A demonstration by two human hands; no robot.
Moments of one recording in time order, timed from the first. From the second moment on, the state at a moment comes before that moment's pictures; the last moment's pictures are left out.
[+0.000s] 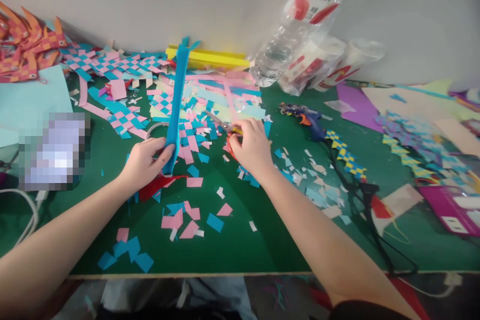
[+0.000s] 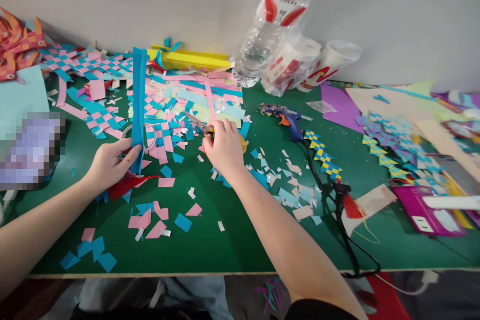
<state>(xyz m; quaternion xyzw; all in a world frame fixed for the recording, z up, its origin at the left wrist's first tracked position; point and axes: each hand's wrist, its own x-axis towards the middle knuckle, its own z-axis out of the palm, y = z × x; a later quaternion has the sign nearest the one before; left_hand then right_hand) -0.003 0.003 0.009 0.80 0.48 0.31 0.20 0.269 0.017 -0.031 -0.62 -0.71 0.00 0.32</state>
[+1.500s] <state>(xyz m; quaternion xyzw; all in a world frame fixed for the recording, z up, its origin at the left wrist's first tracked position) -0.007 0.007 0.009 0.74 0.51 0.35 0.27 0.278 0.002 -0.028 -0.60 -0.73 0.00 0.32</state>
